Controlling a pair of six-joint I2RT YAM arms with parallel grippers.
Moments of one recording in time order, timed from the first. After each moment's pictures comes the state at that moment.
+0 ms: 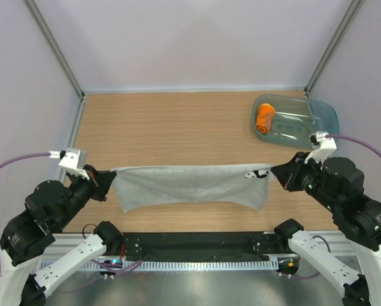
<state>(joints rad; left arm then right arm) -0.73 0.43 1.17 -0.99 -0.30 -0.34 0.48 0.61 1.26 -1.09 0.06 0.46</state>
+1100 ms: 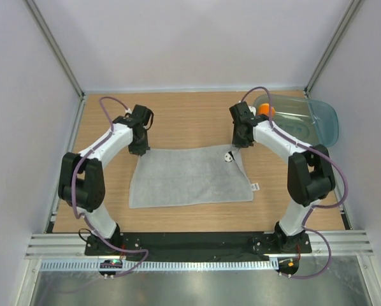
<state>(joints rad) -0.32 1.67 1.29 -0.81 -0.26 -0.39 0.40 1.71 1.28 -0.65 0.25 0.47</state>
